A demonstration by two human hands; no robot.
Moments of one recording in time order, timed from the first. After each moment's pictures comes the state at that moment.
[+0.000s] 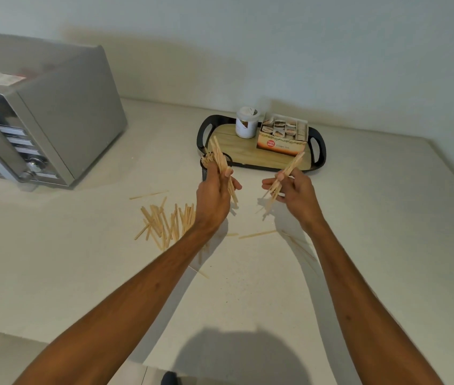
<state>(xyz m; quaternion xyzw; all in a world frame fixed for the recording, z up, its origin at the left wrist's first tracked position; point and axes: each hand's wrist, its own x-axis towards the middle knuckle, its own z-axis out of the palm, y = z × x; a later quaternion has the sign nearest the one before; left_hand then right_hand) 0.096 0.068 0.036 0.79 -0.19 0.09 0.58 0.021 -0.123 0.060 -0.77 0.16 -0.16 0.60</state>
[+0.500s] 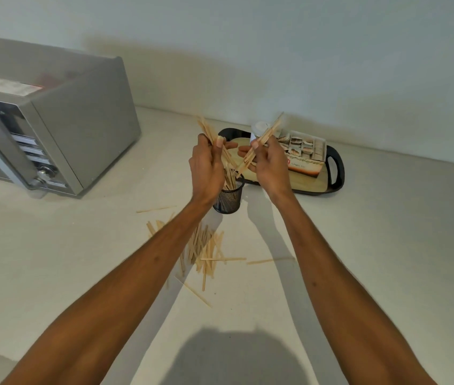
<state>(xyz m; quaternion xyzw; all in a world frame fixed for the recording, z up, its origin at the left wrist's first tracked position) 0.186 0.067 0.087 0.77 -0.14 0.18 0.59 0.141 -0.070 0.114 -0.78 0.08 -0.23 0.58</state>
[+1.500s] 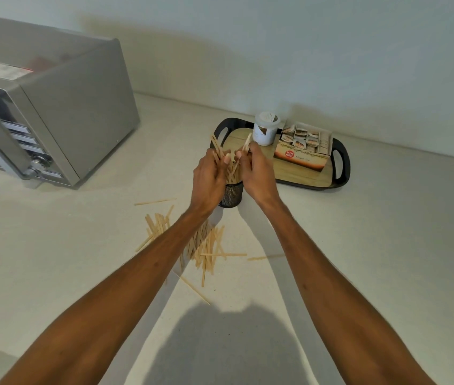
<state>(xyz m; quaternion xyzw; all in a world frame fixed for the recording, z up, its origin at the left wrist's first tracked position) 0.185 0.072 0.039 0.80 -0.18 0.15 0.55 0.155 -0.056 0.070 -0.87 0.06 -0.23 0.43</state>
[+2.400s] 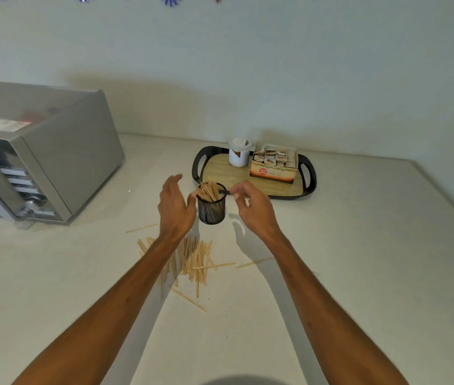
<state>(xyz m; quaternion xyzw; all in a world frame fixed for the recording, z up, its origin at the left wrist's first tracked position) 0.166 0.118 0.037 0.88 -0.14 0.13 0.43 0.075 -0.073 0.064 -0.87 0.08 -0.23 0.43</state>
